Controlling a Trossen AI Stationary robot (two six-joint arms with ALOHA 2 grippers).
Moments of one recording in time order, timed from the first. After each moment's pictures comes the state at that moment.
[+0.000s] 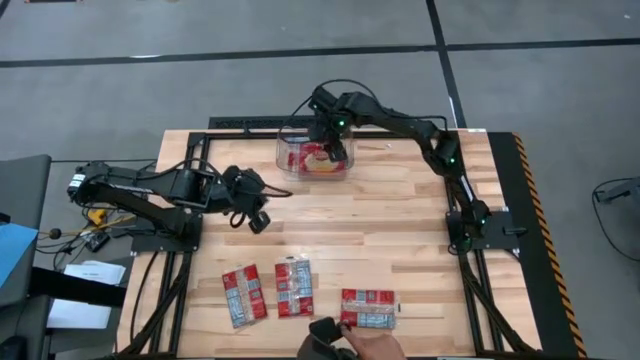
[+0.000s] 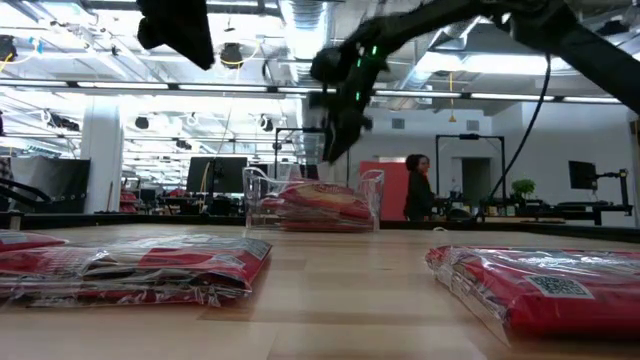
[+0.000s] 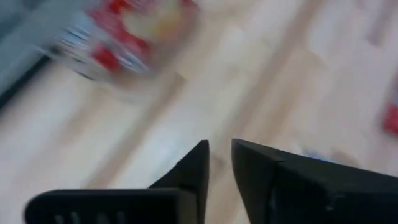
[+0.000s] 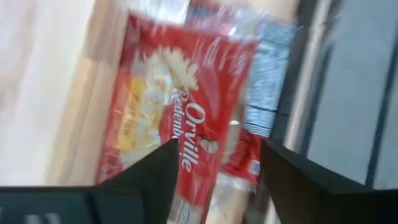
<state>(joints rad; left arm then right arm) -0.12 1.16 1.14 -0.86 -0.44 -0.56 -0.53 2.23 2.15 -1.03 -0.09 -0.80</state>
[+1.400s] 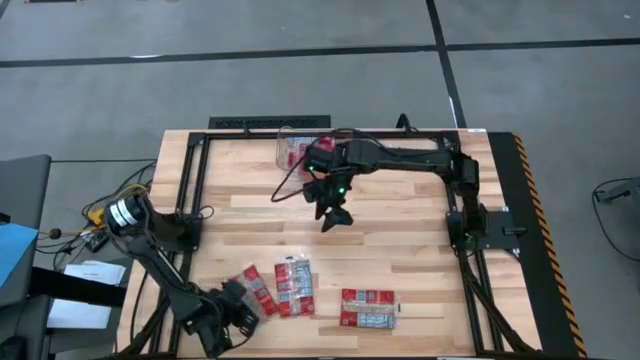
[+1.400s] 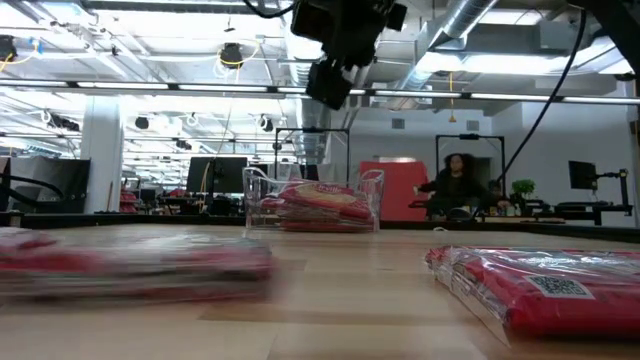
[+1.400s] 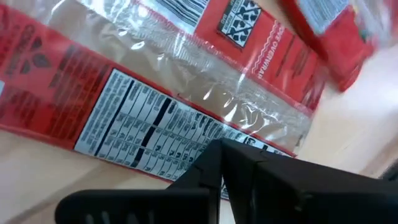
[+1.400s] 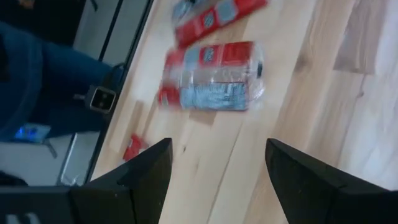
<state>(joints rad) -0.99 1.78 0.94 -0.52 -0.45 -2.11 -0.17 2.01 1.86 -1.00 -0.69 -0.26</state>
